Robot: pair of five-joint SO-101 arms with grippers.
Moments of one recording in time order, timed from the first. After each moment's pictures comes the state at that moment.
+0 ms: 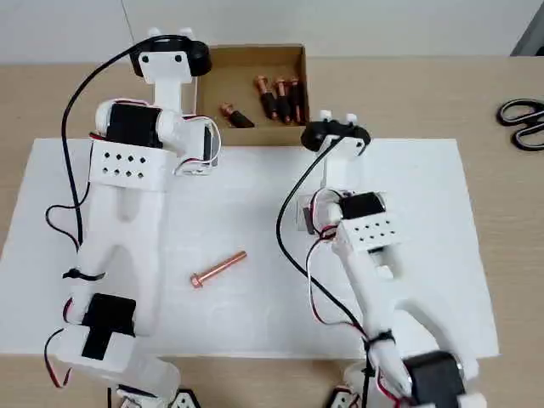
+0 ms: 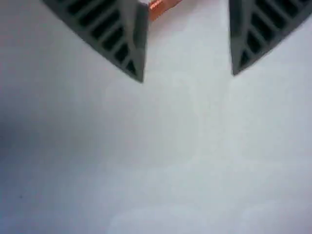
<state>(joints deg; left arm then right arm) 5.9 5.8 -24.0 99.4 13.8 -17.7 -13.7 34.8 53.6 -16.4</state>
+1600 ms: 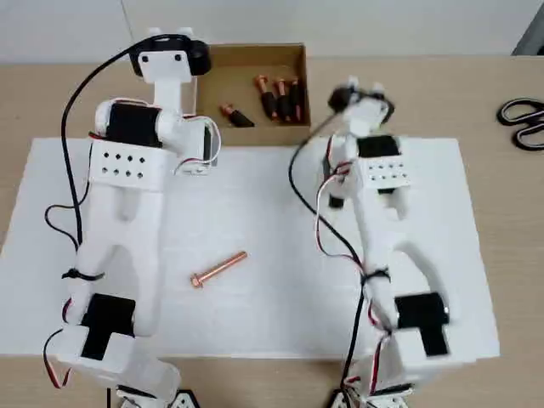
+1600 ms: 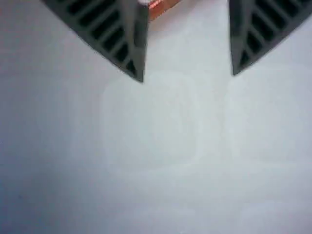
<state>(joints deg) 5.9 5.8 -23.9 99.4 13.8 -10.5 2.1 0.9 73.1 -16.3</state>
